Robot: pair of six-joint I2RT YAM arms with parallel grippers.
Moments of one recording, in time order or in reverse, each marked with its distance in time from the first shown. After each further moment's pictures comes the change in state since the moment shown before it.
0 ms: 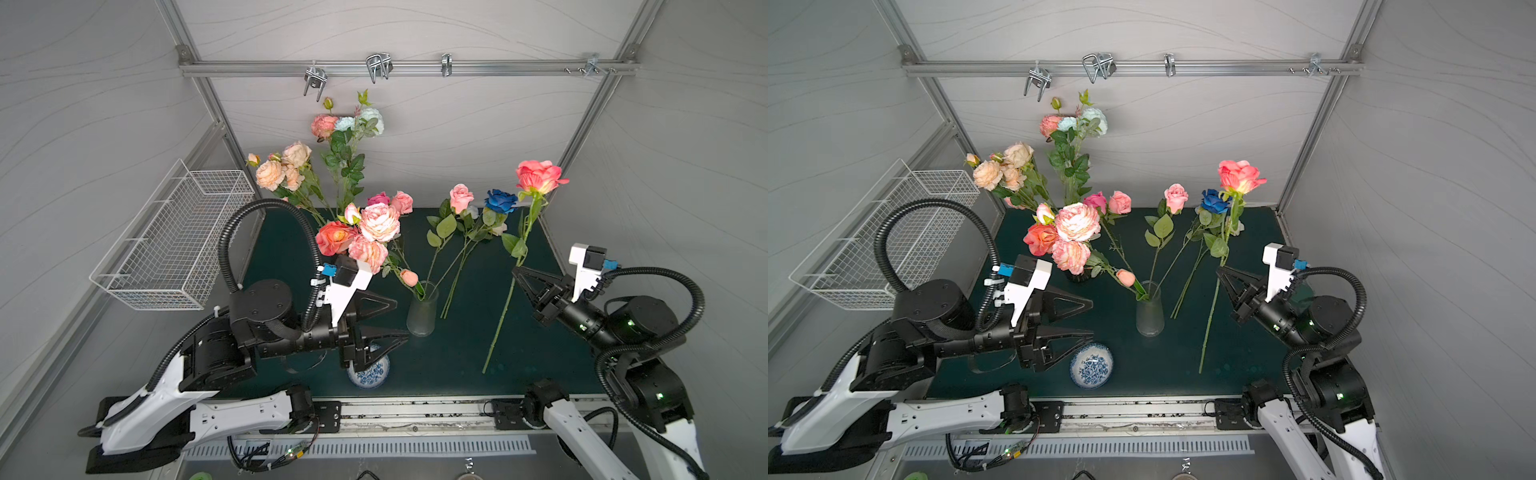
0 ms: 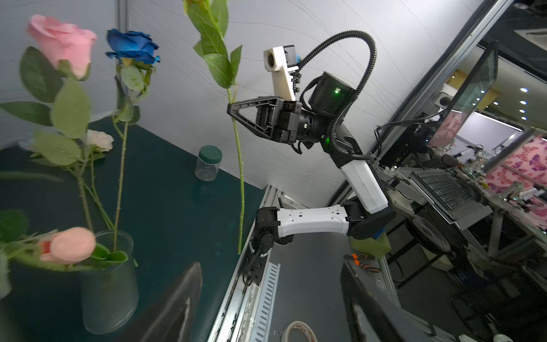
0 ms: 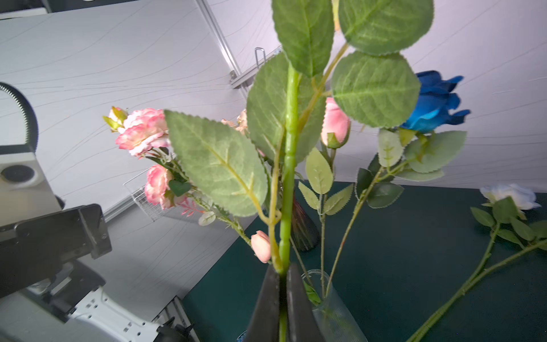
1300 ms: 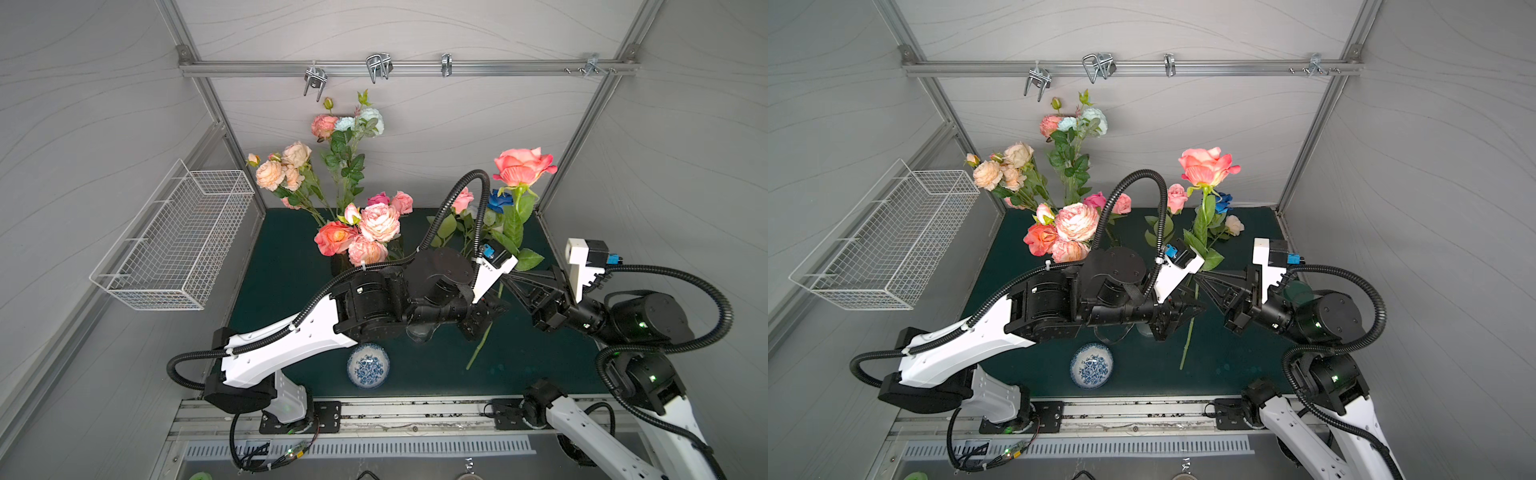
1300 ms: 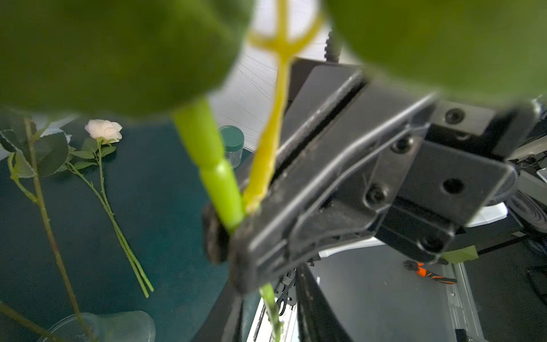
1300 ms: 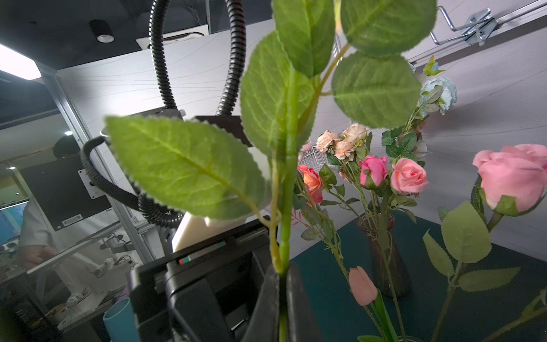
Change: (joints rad) left arm -0.108 0.676 0.516 -0.123 -0.242 0.101; right arm 0.180 0.063 0.007 0.307 -0.166 0.087
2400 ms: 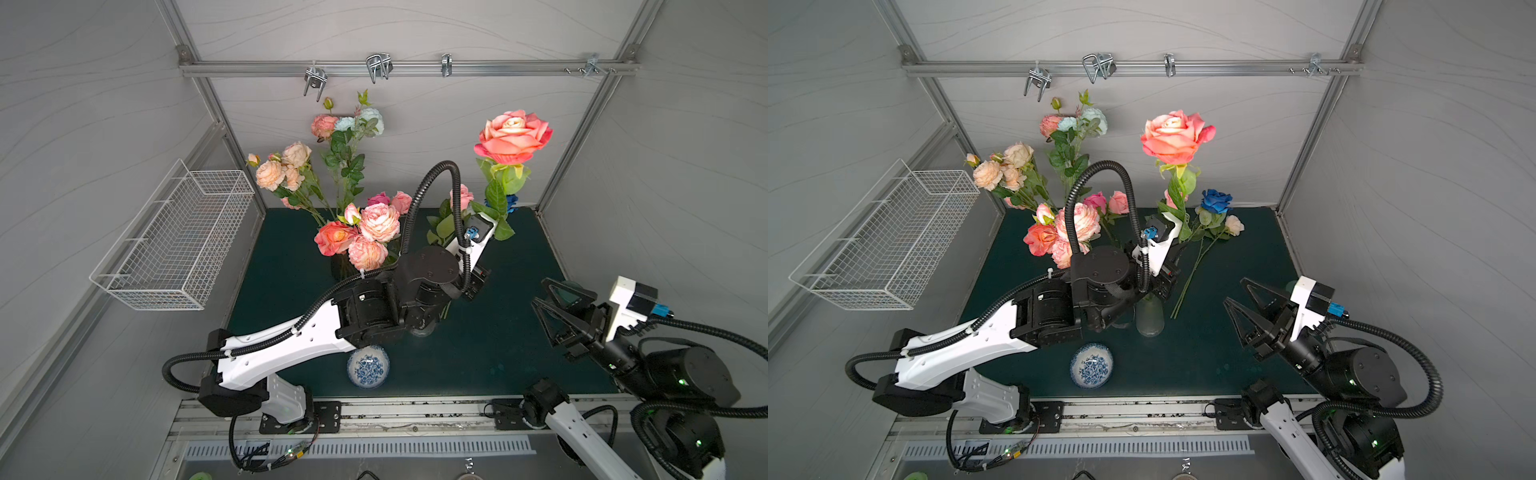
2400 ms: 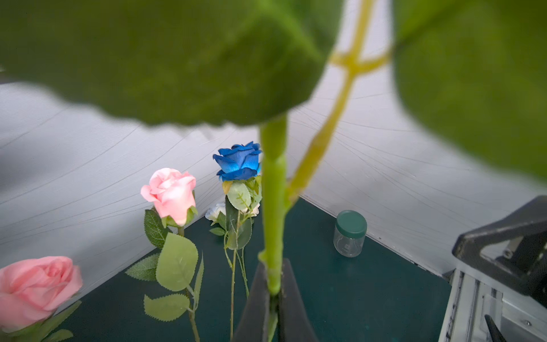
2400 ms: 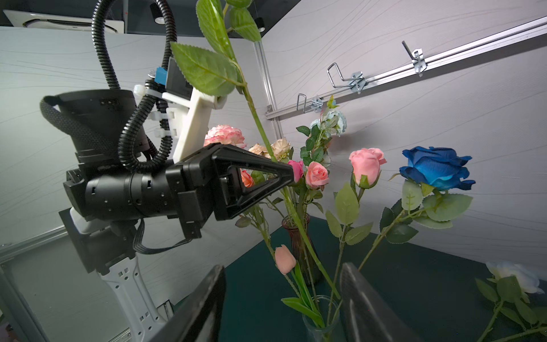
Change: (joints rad) left arm 0.032 -0.060 -0.150 0.406 -0.535 0.277; right arm 0.003 -0.263 -0.011 -0.314 0.343 -0.217
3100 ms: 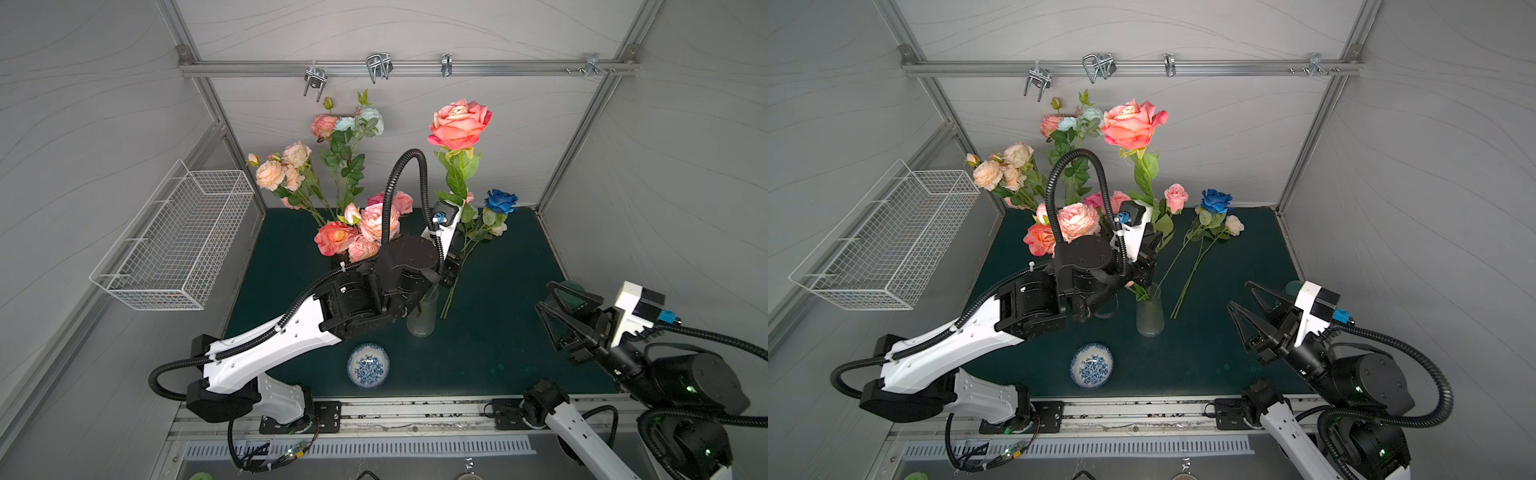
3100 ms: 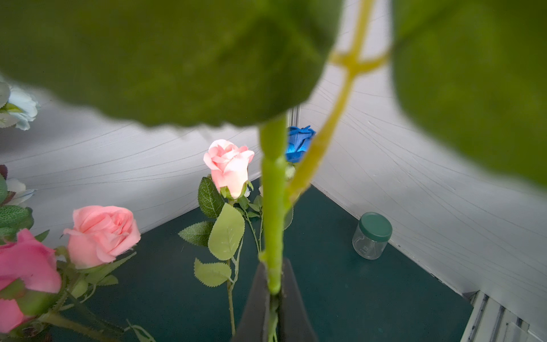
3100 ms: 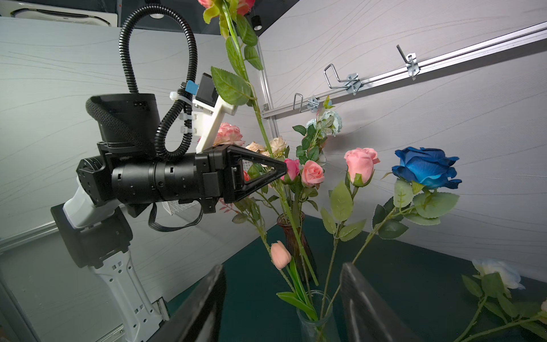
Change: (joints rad) left arm 0.063 -0.066 -0.056 -0.090 -0.025 -0.132; right arm 0.000 -0.014 0.022 -0.044 0.016 -0.026
